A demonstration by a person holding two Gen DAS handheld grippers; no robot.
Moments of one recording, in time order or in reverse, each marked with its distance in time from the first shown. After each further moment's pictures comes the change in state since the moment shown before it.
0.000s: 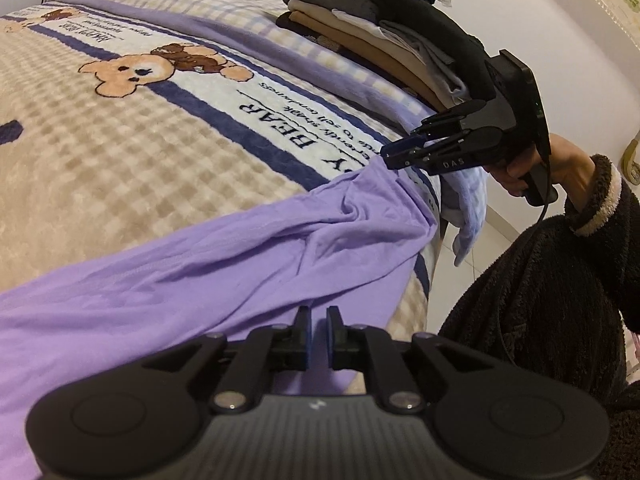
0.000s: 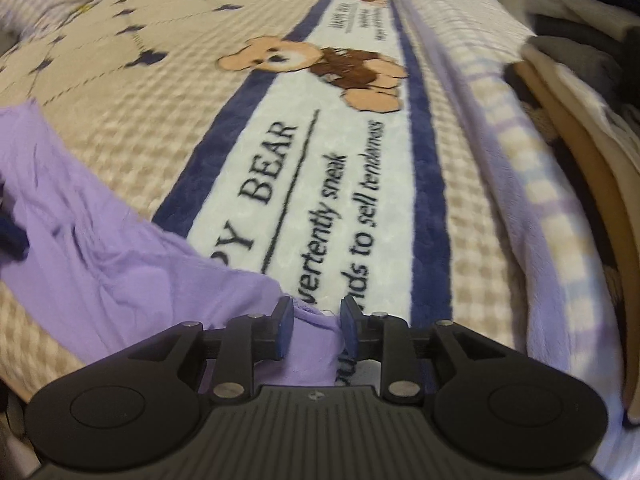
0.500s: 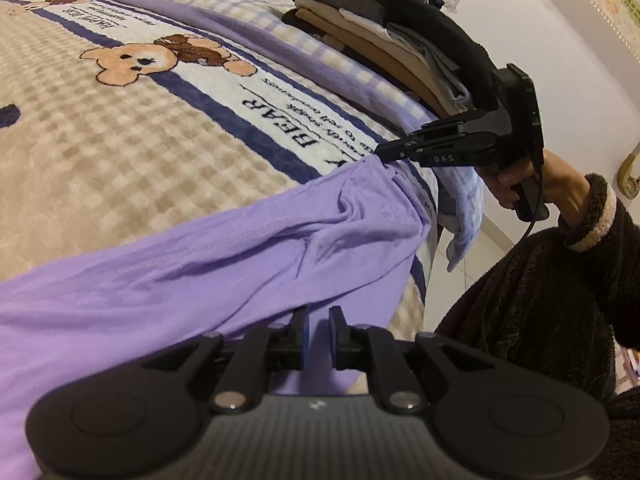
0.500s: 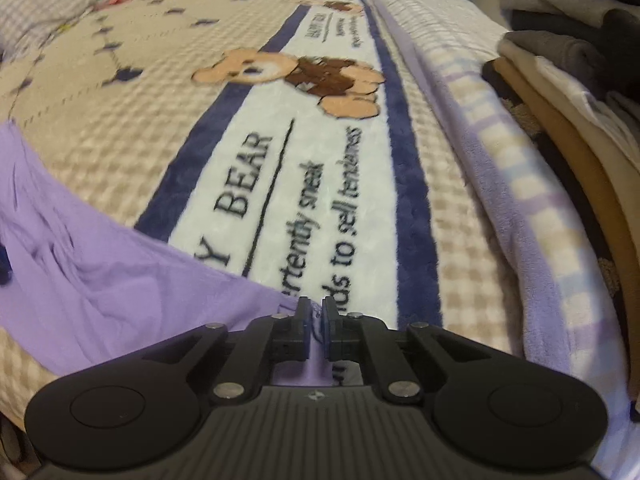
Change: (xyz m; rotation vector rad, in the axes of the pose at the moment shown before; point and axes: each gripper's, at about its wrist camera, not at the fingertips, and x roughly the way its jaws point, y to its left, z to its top) left arm -0.001 0.006 0.003 -0.040 -0.008 -0.026; right arm -0.003 -0.009 -0.001 0.114 -0.077 -0.061
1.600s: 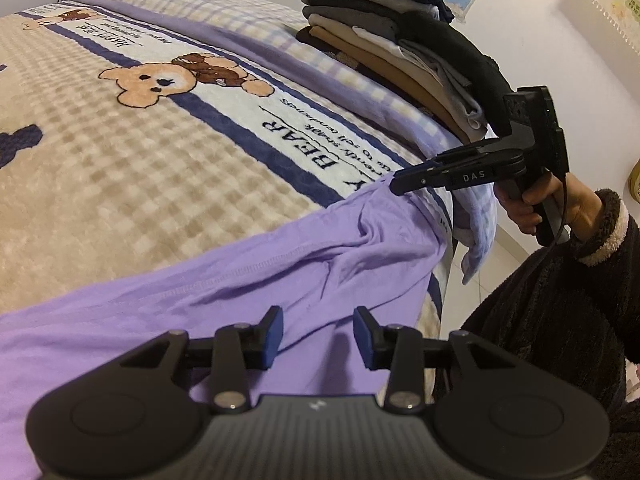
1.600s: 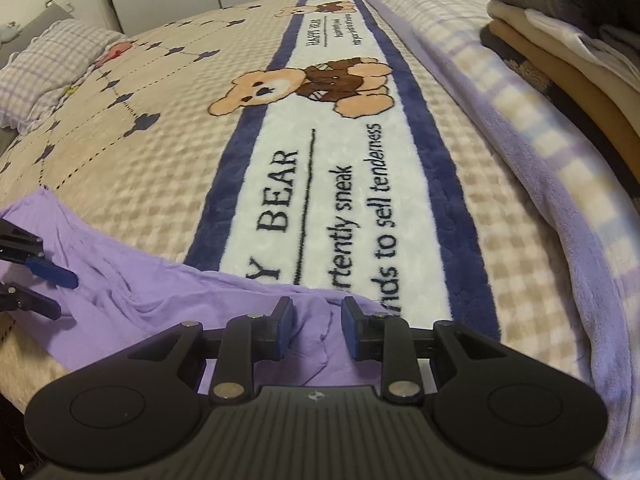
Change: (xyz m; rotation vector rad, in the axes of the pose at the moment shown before) left arm -0.007 0.005 0.007 0.007 -0.031 0.049; right arm -0.002 0.002 -0.003 0.151 0.005 0.162
